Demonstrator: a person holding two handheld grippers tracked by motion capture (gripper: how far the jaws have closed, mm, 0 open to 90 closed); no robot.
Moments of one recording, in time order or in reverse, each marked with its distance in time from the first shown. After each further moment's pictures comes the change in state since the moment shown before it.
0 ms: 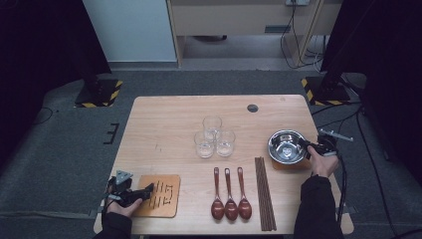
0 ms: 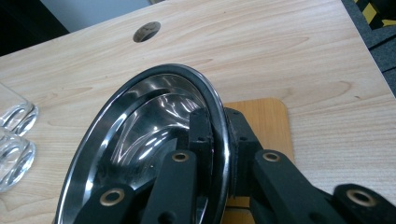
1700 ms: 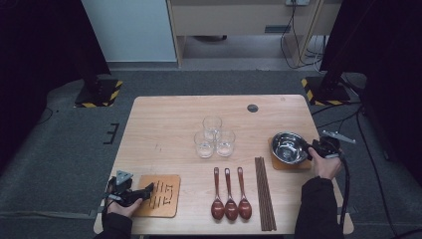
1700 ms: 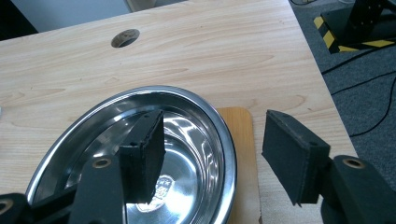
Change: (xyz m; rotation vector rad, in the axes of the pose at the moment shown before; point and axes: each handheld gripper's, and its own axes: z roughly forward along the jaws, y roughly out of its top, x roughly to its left) left arm -0.002 0.000 -0.001 -0.009 -0.003 0.003; right arm 0.000 -0.001 -0.011 -0.050 -0.102 -0.078
